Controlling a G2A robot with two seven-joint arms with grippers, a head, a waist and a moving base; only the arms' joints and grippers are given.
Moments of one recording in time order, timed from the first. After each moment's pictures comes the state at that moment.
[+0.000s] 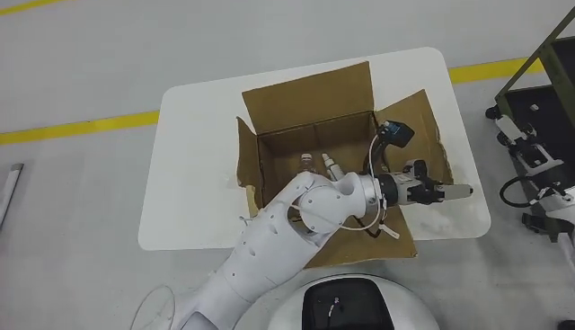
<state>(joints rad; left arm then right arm) 0.64 -1.48 -0.65 -1.45 0.16 -0.13 -0.65 -1.52 -1.01 1.80 -1.81 -0.03 -0.26 0.27</state>
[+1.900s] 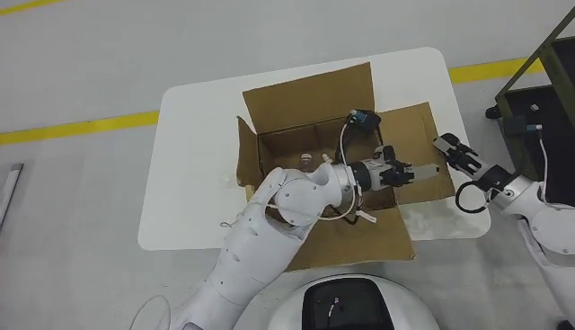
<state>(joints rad) 0.74 -1.46 -0.86 -1.54 0.32 -0.06 -0.75 -1.39 -1.02 1.61 -1.72 -0.10 -0.20 0.48</state>
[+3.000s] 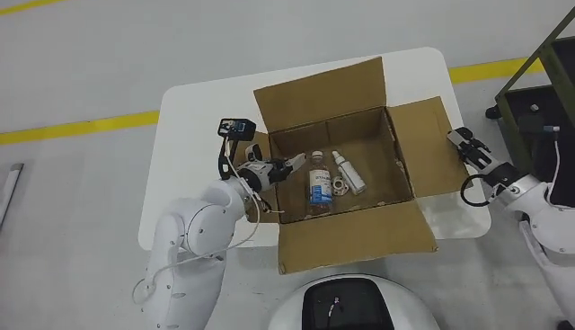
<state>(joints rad) 1.06 -1.32 -1.32 -1.98 0.92 0.11 -1.02 -1.39 -1.03 1.63 -1.69 -0.13 -0.19 0.37</state>
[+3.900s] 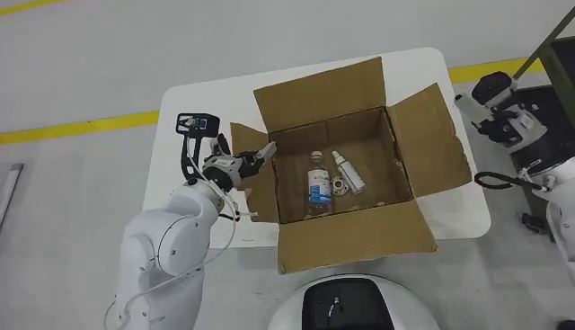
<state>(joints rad) 1.12 -1.28 -1.43 -2.15 1.04 0.10 -1.03 -1.35 -1.02 1.69 -2.04 -0.40 -0.33 0.35</state>
